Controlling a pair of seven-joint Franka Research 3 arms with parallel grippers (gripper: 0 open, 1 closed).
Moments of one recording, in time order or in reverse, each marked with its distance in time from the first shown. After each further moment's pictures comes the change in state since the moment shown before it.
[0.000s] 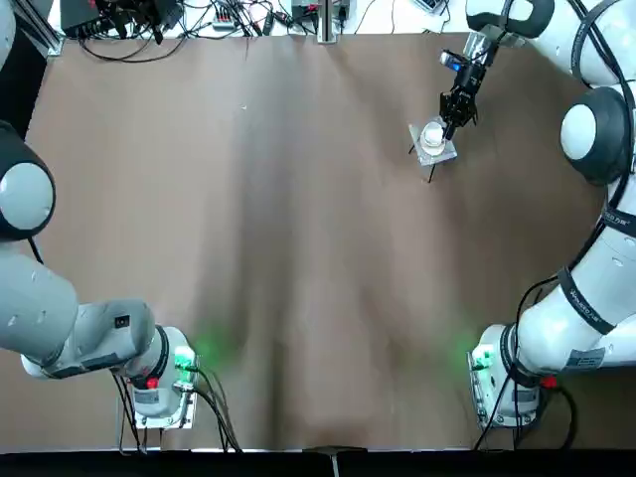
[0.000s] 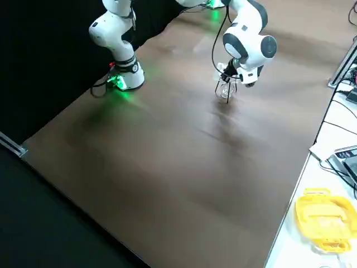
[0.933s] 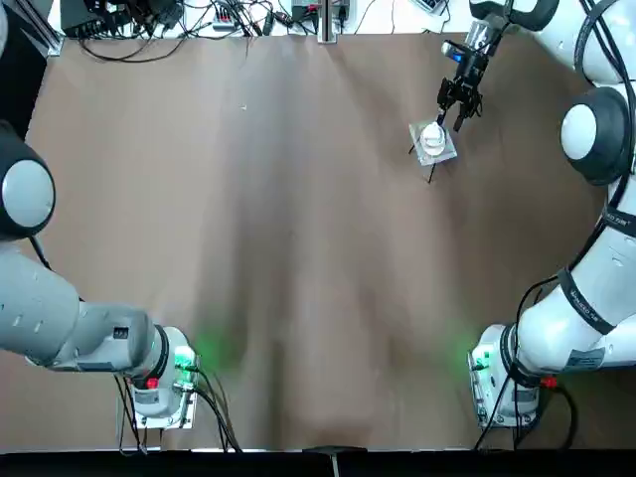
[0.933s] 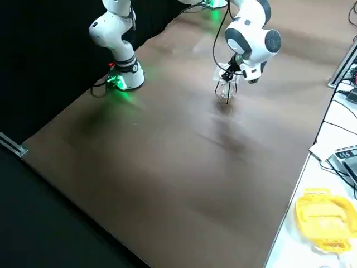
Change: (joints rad) left arm -0.214 -0.042 0.314 -0.042 -0.061 0.081 -0.037; right arm -0.001 -0.002 -0.001 0.053 -0.001 -0.048 -0.002
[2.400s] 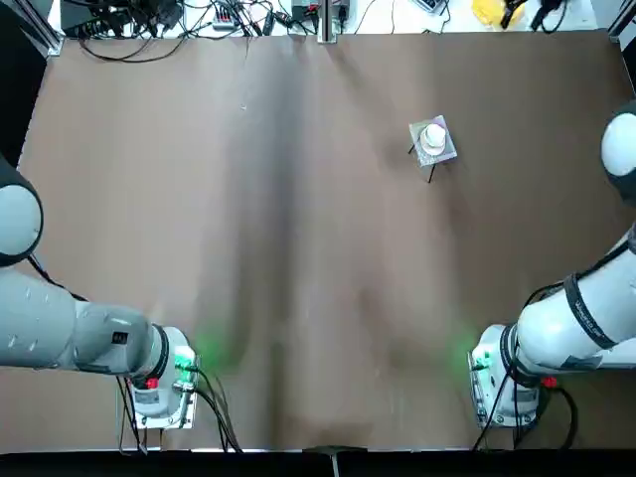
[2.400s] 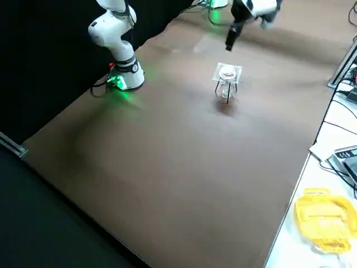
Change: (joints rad) left arm -0.046 -0.075 0.007 -0.092 -0.012 0.071 0.001; right arm -0.061 -0.255 -0.043 0.283 -0.223 -0.174 0.044
